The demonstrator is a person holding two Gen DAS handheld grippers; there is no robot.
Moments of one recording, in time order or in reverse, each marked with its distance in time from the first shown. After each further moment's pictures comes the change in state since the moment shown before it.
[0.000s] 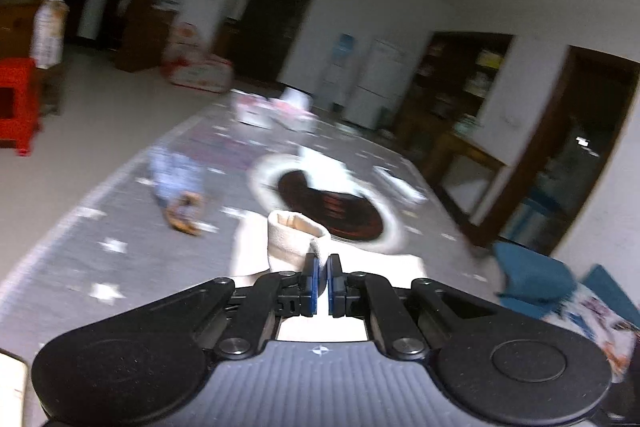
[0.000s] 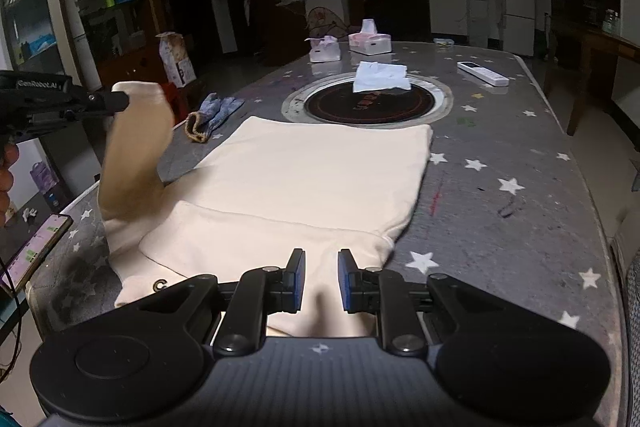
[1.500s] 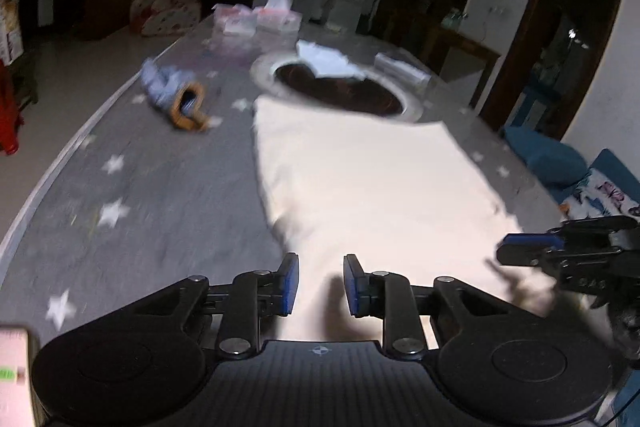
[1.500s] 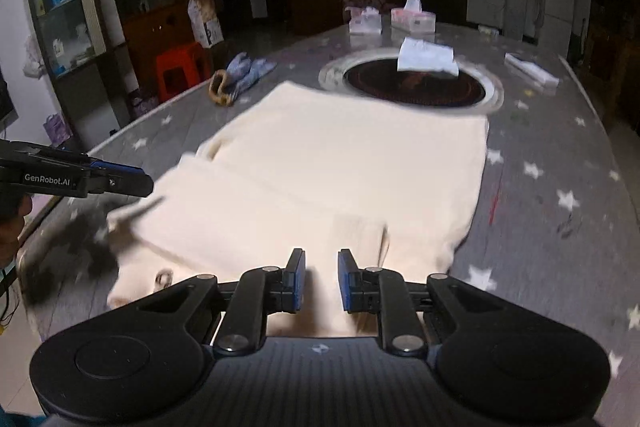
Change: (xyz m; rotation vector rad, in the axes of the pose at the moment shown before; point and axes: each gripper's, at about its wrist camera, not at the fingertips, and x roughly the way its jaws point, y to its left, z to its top) left arm 0.033 0.041 -0.050 0.179 0.247 0.023; right arm 0.050 0.030 0.013 -0.119 0.083 0.046
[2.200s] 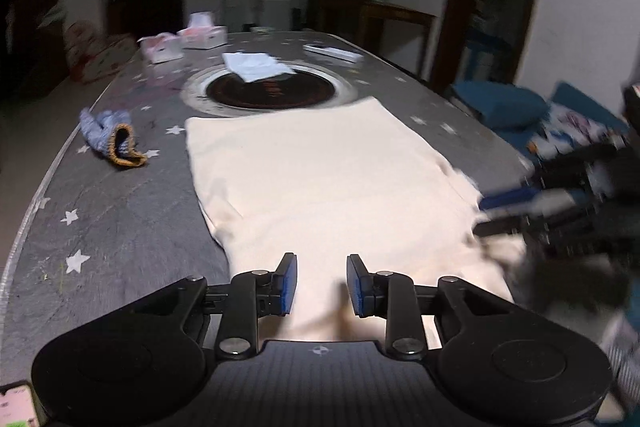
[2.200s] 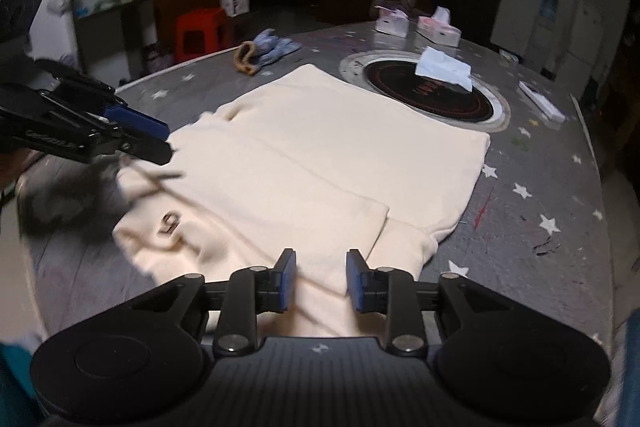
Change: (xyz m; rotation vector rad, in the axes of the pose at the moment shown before) left arm -0.020 -0.034 -0.023 0.290 0.027 -0.067; right arm -0.028 0.017 -0.019 -0.211 0.053 -0.028
